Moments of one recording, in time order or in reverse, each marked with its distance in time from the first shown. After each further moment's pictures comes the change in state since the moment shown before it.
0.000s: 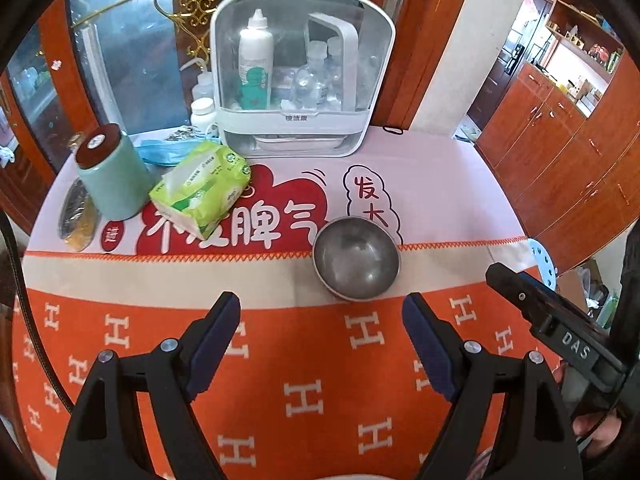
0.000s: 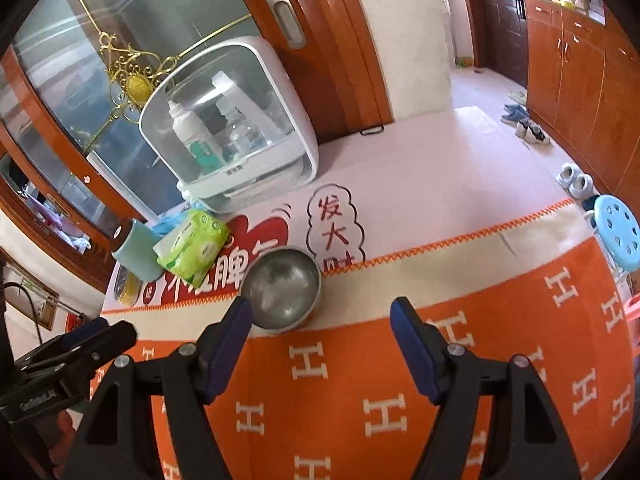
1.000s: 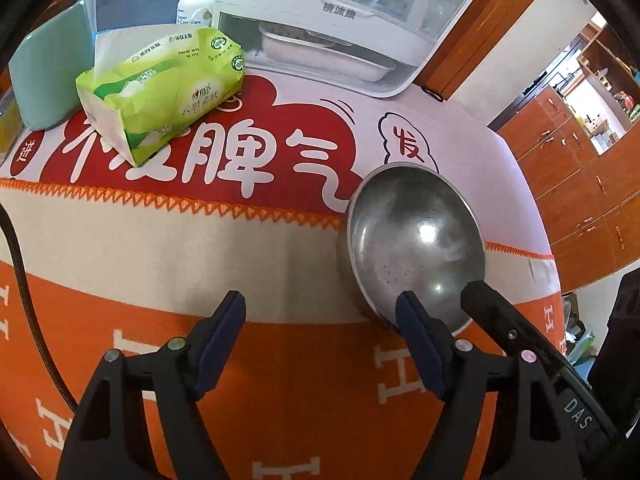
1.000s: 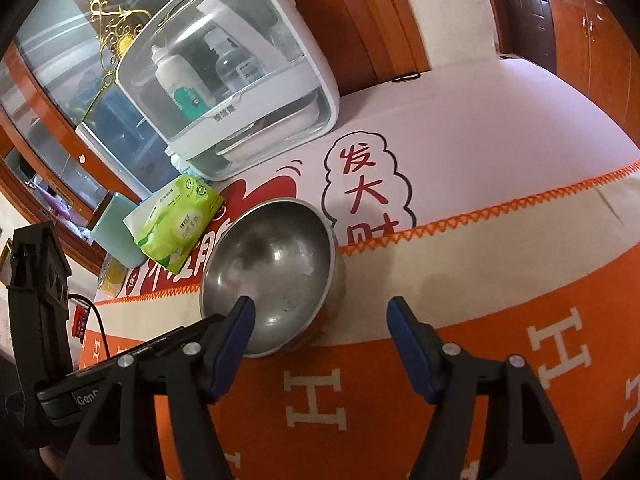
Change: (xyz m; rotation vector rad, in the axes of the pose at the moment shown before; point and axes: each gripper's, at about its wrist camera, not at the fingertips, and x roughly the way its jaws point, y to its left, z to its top) left arm 0.164 0.034 -0.033 -0.179 0.079 -0.124; right arm 0.126 -0.003 -0.041 -0.005 0.066 0.098
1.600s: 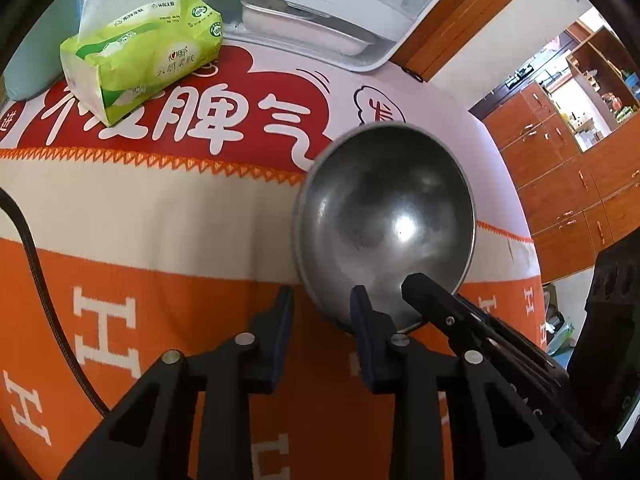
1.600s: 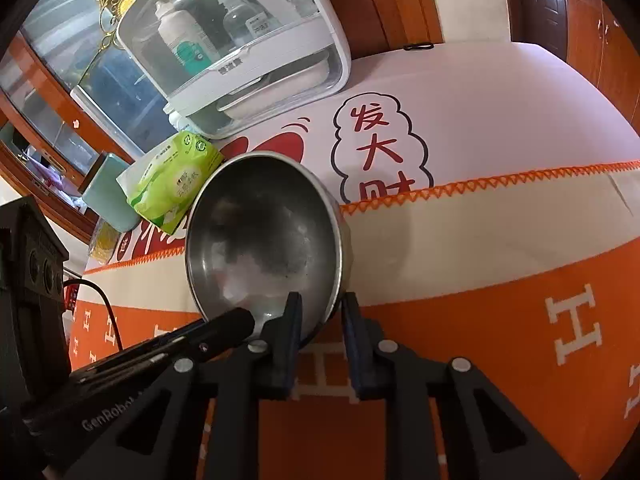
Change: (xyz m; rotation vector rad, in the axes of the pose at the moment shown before) left arm 0.004 -0.008 -0.018 -0.008 0.059 -0.088; right arm 0.010 0.015 -0.014 -0.034 0.109 -0.031
